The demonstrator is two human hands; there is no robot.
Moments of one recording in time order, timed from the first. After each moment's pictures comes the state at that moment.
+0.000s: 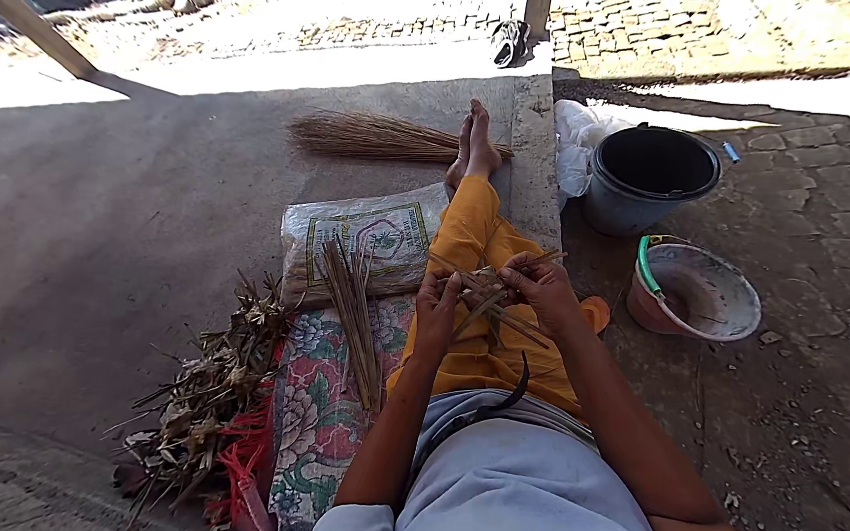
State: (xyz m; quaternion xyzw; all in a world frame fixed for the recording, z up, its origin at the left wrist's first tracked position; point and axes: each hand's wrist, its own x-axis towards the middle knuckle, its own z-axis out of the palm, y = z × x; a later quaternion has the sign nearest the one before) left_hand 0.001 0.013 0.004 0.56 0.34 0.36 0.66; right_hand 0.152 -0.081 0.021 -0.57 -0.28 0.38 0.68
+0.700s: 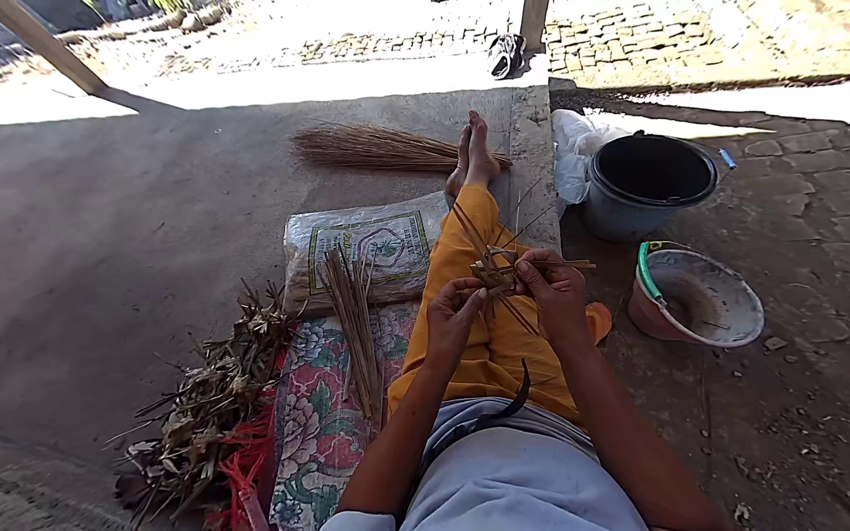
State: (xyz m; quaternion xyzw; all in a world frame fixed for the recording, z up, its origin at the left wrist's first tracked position) left_hand 0.009 -0.002 0.015 0.57 0.29 0.36 0.68; right_hand 0.149 -0.080 0.016 -0.52 -0.34 0.22 0.75
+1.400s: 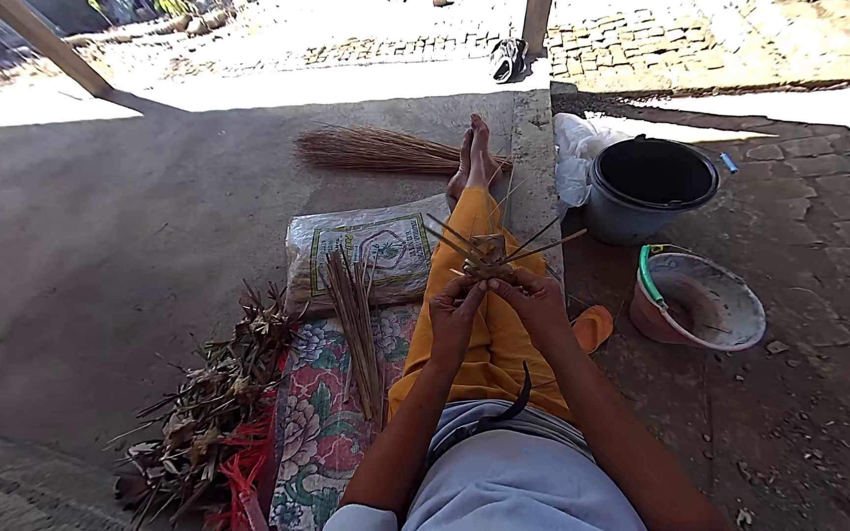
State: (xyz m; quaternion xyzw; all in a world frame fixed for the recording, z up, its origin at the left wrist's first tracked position) left_hand 0.022 0.002 0.007 0.57 0.27 0.44 0.64; right_hand 0.138 -0.076 0.016 -0.62 -0.36 0.25 0.65
